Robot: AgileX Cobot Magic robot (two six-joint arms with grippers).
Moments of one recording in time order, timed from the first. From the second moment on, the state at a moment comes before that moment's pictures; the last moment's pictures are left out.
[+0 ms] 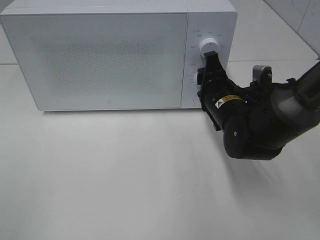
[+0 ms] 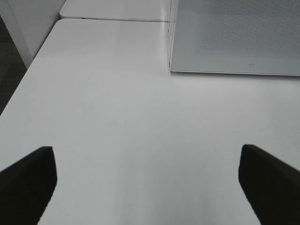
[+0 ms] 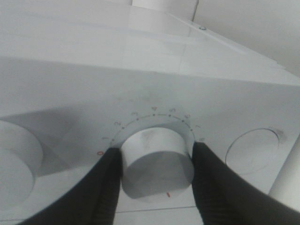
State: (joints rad) left arm 0.11 0.00 -0.52 -0.09 1.09 0.07; right arm 0.60 2.07 -0.78 0.50 -1.13 1.20
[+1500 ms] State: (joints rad) left arm 0.11 0.00 -0.52 -0.09 1.09 0.07; right arm 0.60 2.07 -0.79 0.53 -1.13 1.59
